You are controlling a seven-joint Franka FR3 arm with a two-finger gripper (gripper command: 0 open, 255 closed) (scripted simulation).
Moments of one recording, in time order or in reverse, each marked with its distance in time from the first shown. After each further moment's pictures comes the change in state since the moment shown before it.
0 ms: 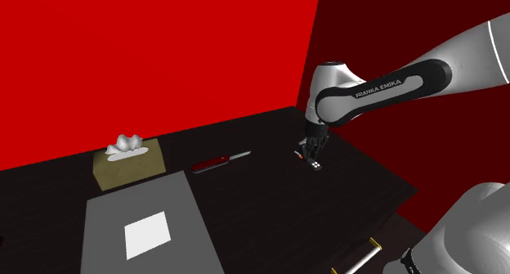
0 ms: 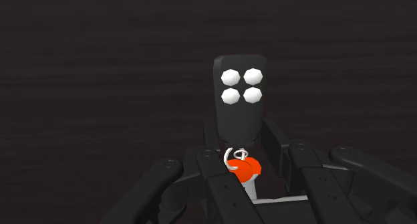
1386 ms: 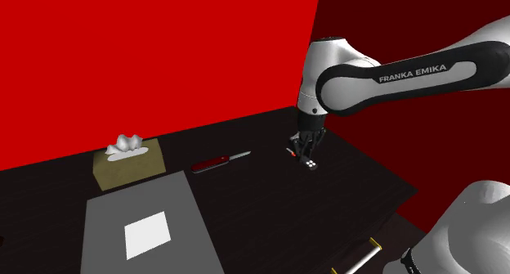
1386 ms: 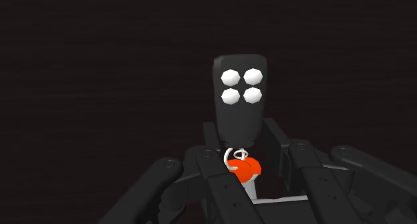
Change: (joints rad) arm 0.085 -0.138 0.113 0.073 0.065 -0.207 0.158
